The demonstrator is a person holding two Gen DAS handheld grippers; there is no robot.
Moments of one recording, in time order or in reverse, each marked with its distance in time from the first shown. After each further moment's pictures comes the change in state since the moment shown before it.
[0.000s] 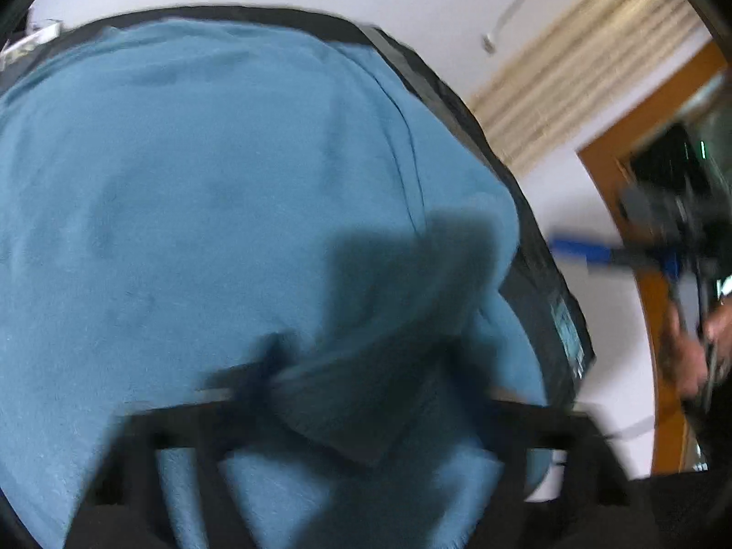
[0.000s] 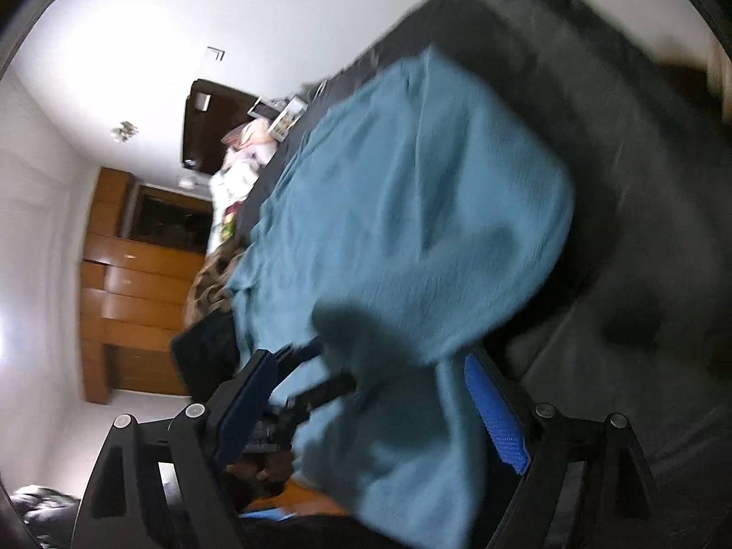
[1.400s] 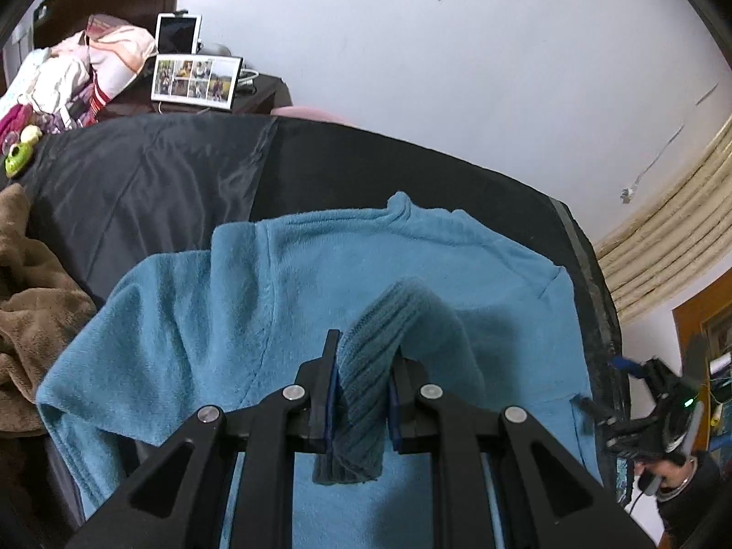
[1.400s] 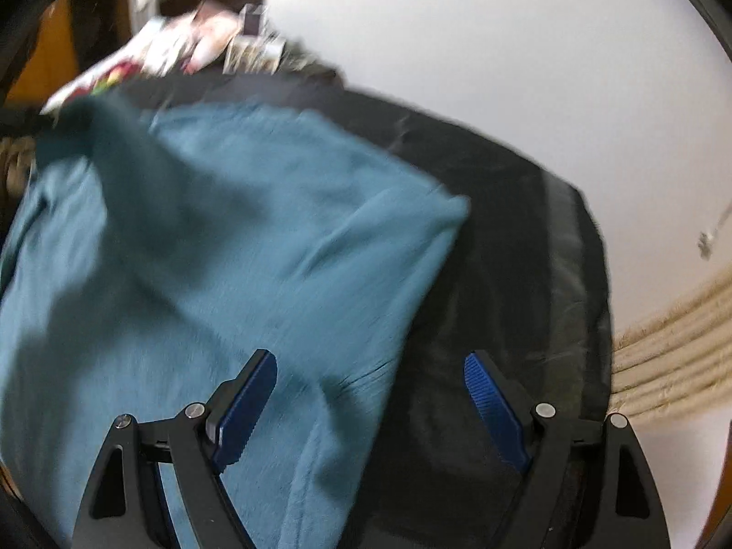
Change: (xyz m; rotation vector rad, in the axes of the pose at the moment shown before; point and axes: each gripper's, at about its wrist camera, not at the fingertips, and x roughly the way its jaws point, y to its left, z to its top) left arm -0.156 0.203 0.103 -0.258 -0.276 0.326; right arm 0.142 0.091 0.073 -0.725 -0.003 -0.739
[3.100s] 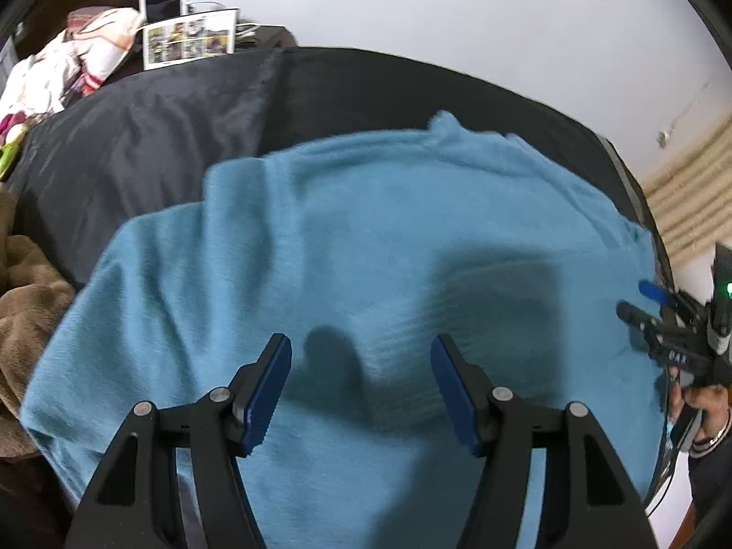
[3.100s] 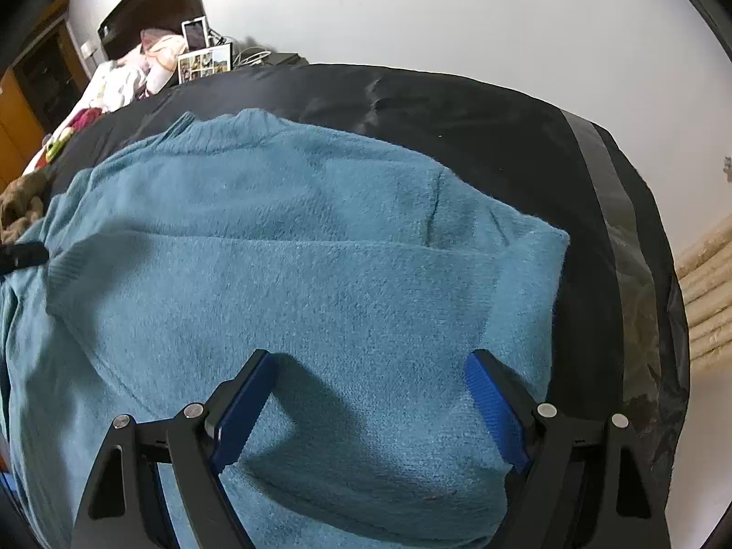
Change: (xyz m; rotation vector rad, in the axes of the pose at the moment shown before) left arm 0.064 0.009 -0.018 0.101 0.174 0.124; right arm 0.059 -0.019 0.040 0.262 0.042 0.087
